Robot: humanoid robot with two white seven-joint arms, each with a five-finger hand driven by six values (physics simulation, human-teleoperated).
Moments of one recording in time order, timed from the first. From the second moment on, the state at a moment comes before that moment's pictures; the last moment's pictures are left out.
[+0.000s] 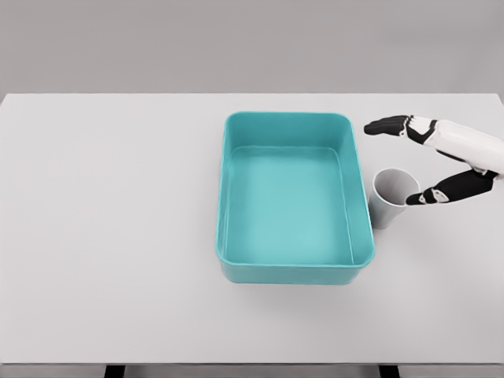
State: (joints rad) left arm 0.01 0.00 -0.10 -0.11 0.10 0.11 -0.10; right arm -0.42 -1.19 0.58 -1.75 -0.31 -0.61 0.32
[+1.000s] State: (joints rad) left arm 0.01 0.00 -0.10 -0.11 0.10 0.11 -0.10; right arm -0.02 -0.82 0.10 -1.55 -0.76 -0.43 0.61
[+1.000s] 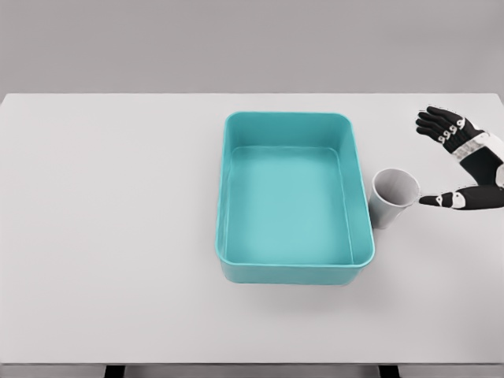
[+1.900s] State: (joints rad) left arm 0.01 0.00 -0.10 -0.11 0.10 0.11 -0.10; right arm -0.06 -0.74 0.18 -1.29 -0.59 -0.39 0.61
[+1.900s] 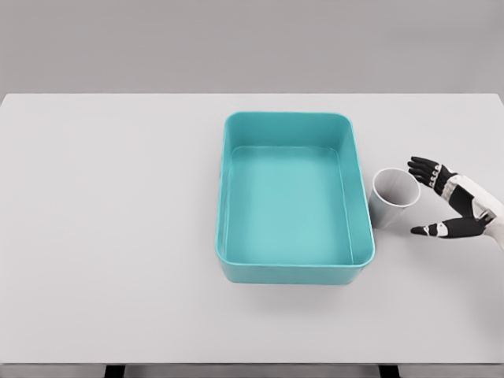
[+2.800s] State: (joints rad) left arm 0.01 0.00 -0.10 -0.11 0.10 0.11 -0.10; right arm -0.11 -0.64 0.21 -1.24 -0.60 -0.34 0.61
